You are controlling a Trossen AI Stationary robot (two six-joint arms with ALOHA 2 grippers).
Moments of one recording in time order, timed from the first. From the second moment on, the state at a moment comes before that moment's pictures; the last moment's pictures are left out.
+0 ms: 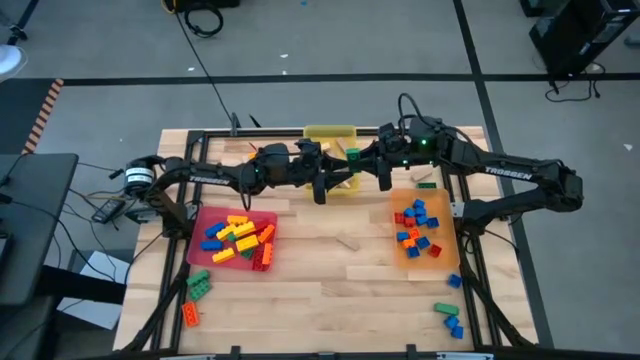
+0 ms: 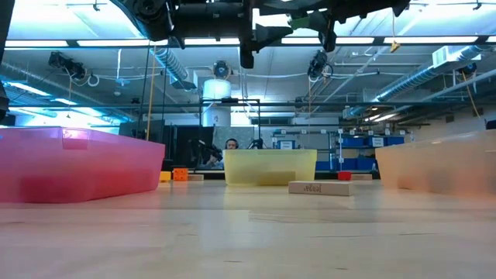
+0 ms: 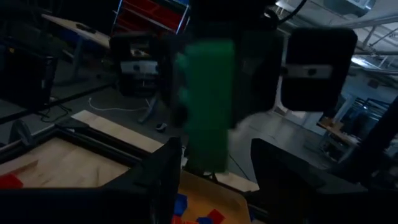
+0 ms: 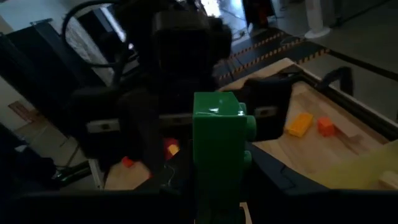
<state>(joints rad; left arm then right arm) 0.18 1.63 1.05 0.69 0.11 -0.43 -0.34 1.16 0.97 -0.04 -0.33 0.37</state>
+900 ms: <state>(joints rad) 0.17 1.73 1.18 0.63 0.09 -0.42 -0.34 1.16 0.98 -0.05 -0.36 0.36</state>
